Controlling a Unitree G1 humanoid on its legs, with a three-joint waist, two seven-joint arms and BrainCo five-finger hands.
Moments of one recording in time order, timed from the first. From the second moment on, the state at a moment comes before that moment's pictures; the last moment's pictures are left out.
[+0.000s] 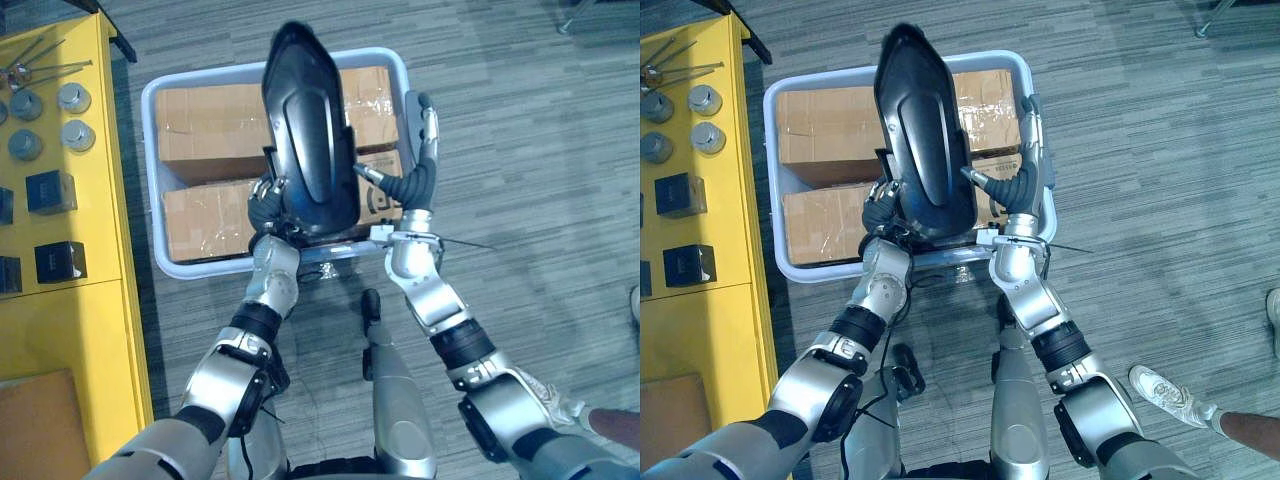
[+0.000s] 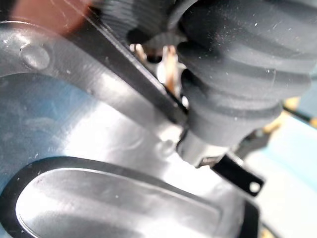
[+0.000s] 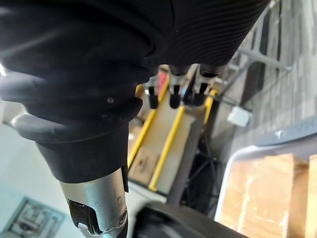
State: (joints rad) left arm -0.82 0.01 -0.14 0.71 -1.04 -0.37 0.33; right arm -0.65 -0.17 0.32 0.24 -0.19 -0.08 -0.70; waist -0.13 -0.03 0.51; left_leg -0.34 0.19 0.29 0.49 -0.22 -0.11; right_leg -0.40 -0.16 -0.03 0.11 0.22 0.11
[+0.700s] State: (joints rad) left arm -0.82 0.03 -0.14 0.62 -1.13 -0.37 0.30; right arm -0.55 -0.20 0.32 0.16 -0.17 -0.11 -0.65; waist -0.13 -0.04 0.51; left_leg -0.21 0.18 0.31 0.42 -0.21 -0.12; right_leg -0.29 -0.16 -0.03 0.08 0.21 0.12
